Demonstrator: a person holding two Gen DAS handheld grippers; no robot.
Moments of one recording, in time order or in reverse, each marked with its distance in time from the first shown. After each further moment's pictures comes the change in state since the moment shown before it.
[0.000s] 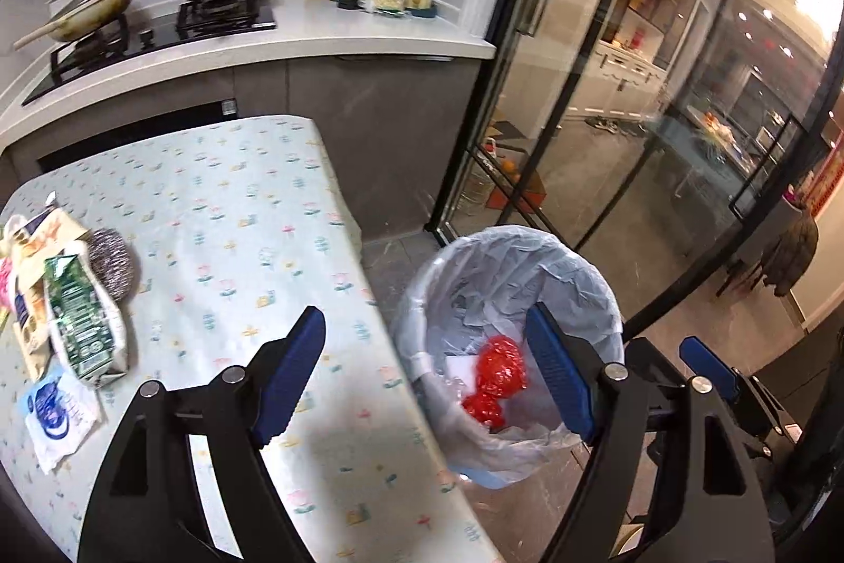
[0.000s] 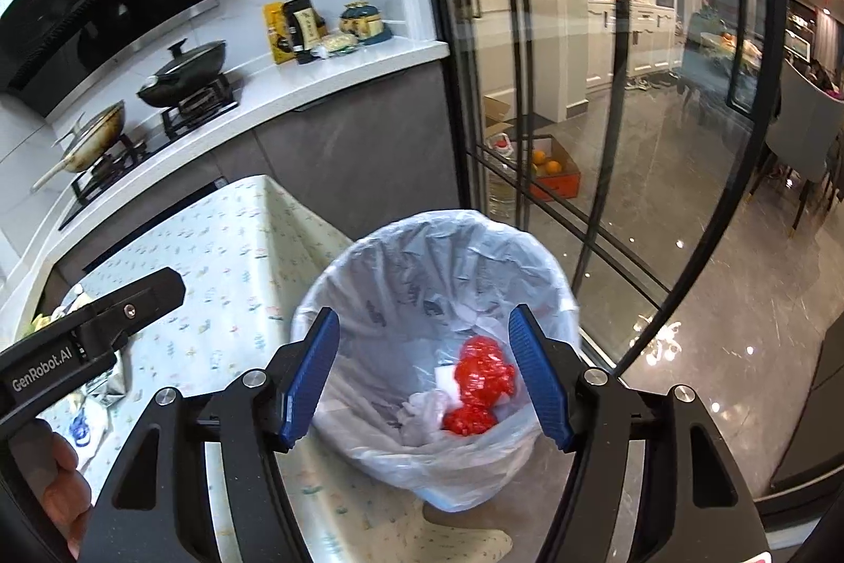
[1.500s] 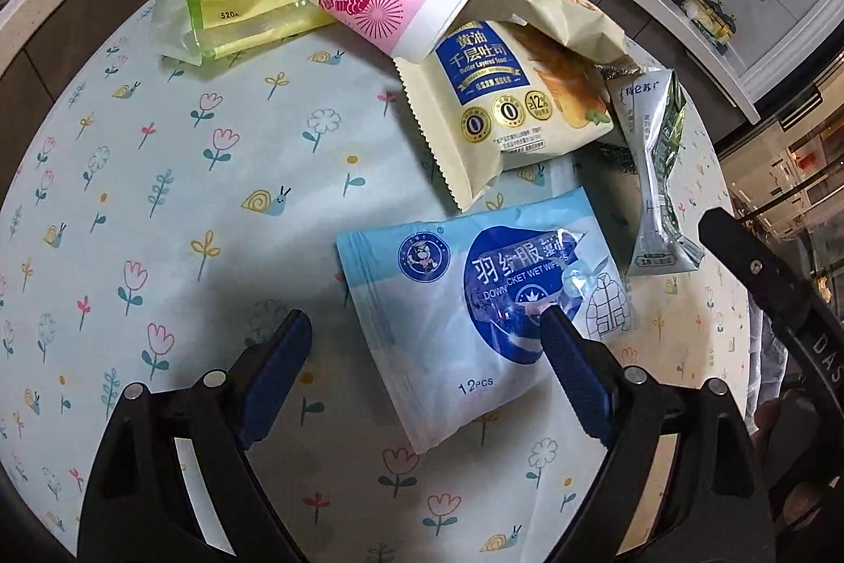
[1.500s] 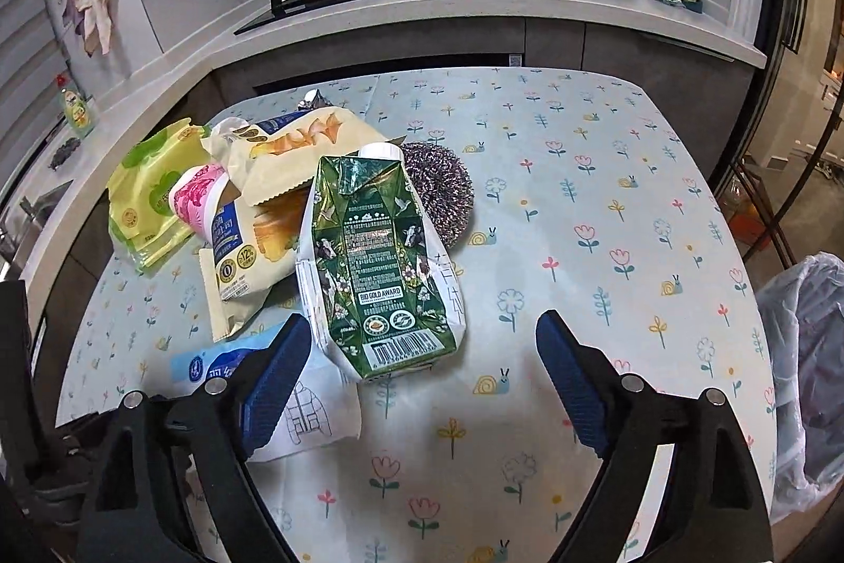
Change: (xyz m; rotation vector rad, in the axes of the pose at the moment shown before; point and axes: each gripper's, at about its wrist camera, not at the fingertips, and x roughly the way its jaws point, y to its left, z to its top) left arm -0.038 0.358 -0.132 -0.520 0.194 0.258; right arm 0.088 0.347 -0.085 -0.423 0.221 0.329
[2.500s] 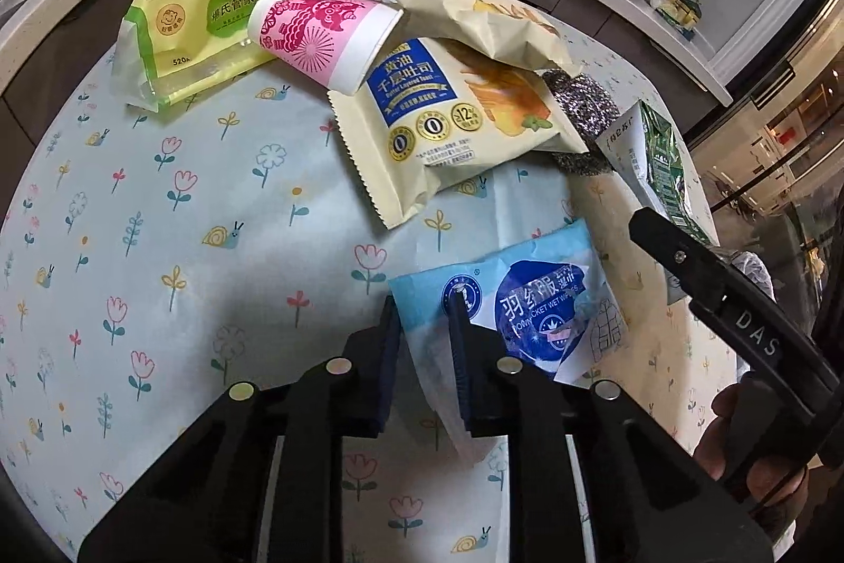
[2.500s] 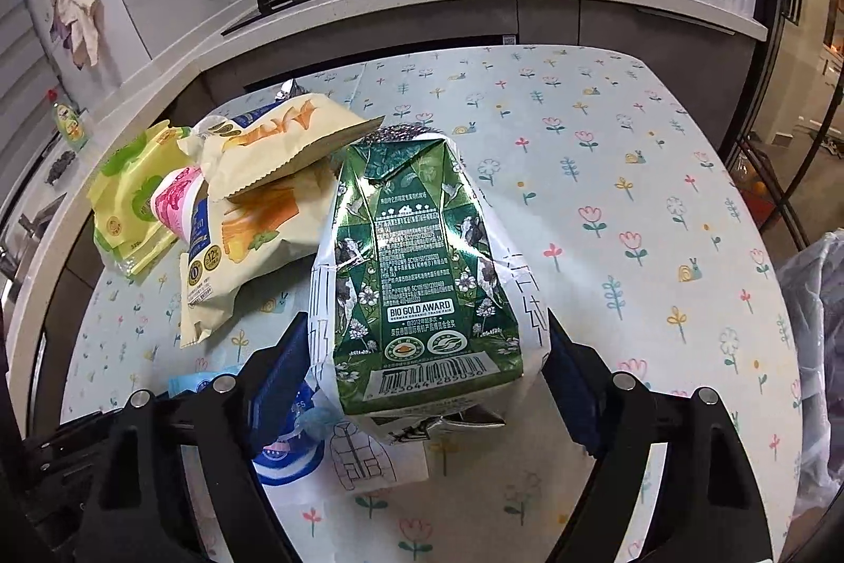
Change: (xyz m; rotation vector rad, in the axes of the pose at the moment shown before) left arm -0.008 -0.027 0.007 0.084 -0.026 -0.053; right arm 0.003 -0.021 -0.008 0.065 0.003 0.018
